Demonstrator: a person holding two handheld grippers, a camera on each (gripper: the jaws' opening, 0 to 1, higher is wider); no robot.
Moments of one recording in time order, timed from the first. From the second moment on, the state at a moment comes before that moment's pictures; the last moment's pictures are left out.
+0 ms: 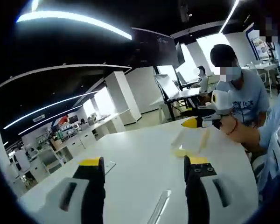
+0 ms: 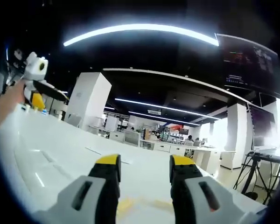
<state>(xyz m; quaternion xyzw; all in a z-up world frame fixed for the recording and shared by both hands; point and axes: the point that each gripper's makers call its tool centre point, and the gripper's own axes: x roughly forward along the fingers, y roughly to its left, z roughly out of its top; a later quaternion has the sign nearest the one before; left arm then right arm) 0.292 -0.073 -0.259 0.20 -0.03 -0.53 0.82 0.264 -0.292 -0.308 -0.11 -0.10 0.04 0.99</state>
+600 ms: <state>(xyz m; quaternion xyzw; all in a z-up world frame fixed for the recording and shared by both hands) 0.289 -0.191 -0.321 0.26 0.08 -0.64 0.72 0.263 -0.308 -0.304 -0.09 -0.11 0.01 0.99</state>
